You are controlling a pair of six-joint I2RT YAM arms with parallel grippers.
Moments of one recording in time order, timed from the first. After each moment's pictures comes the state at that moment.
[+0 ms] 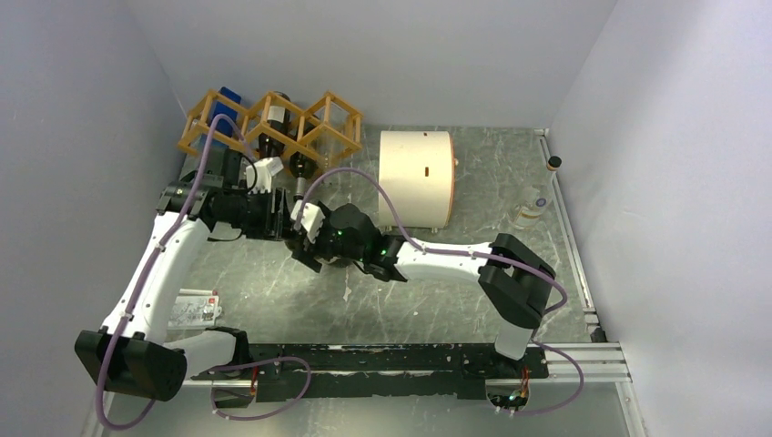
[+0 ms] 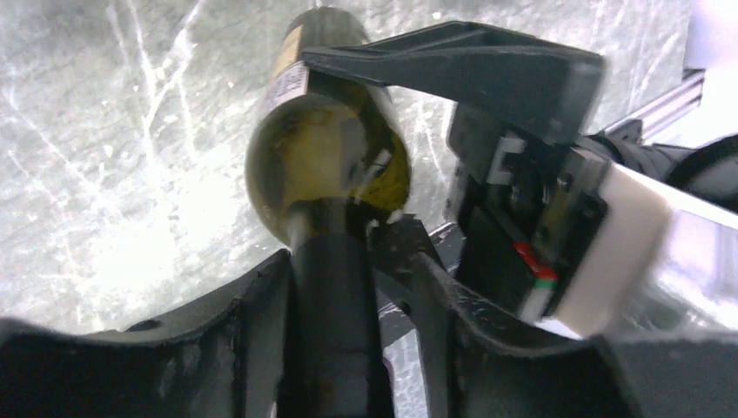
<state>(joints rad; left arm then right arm) -0.18 1.18 1.22 -1.09 0.48 -0.15 1.08 1.76 1.13 0.32 -0.07 -0.27</state>
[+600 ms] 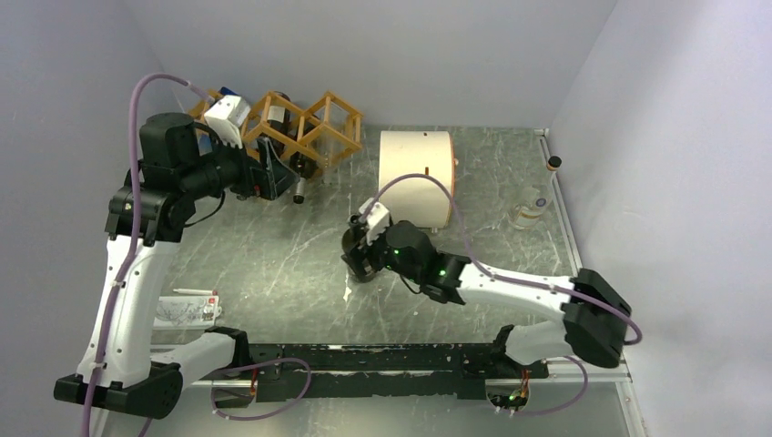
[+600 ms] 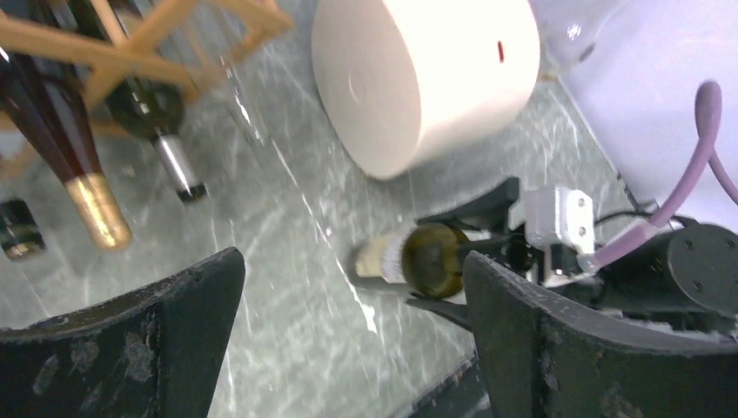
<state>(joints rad) -0.20 1.10 1.54 -0.92 0.47 -0.17 1.06 1.36 0.78 0.26 0.12 0.02</state>
